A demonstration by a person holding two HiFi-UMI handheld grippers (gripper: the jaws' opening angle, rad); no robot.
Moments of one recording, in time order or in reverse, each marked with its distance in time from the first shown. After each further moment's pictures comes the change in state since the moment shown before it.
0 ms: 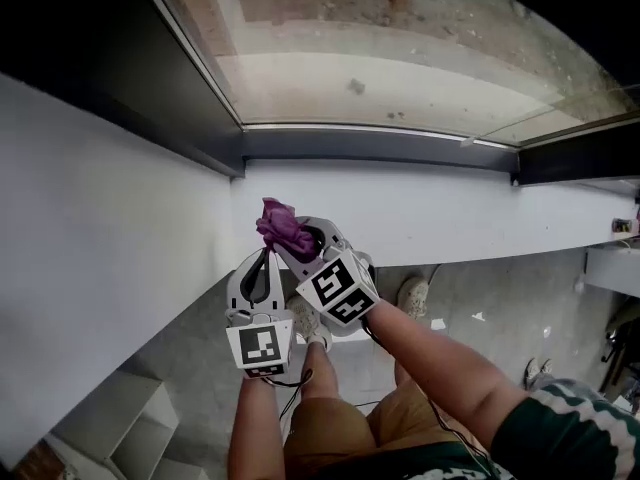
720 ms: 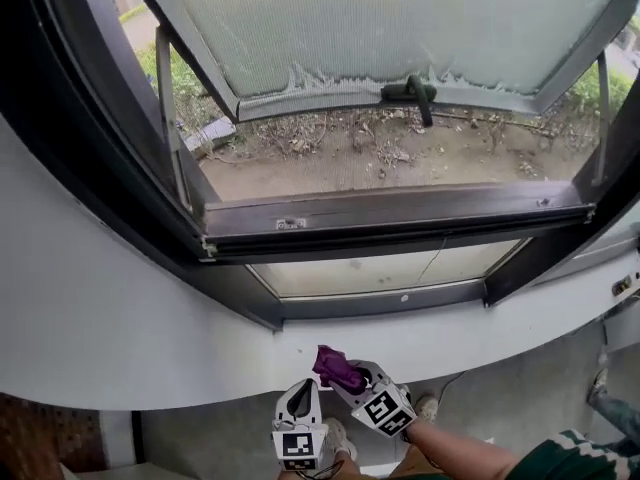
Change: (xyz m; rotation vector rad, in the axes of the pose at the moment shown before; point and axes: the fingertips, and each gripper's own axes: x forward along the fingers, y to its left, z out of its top) left arm -0.095 -0.089 0.190 0.060 -0.071 -0.053; right arm -0.219 -0.014 0.116 -0.010 -0.141 -0.037
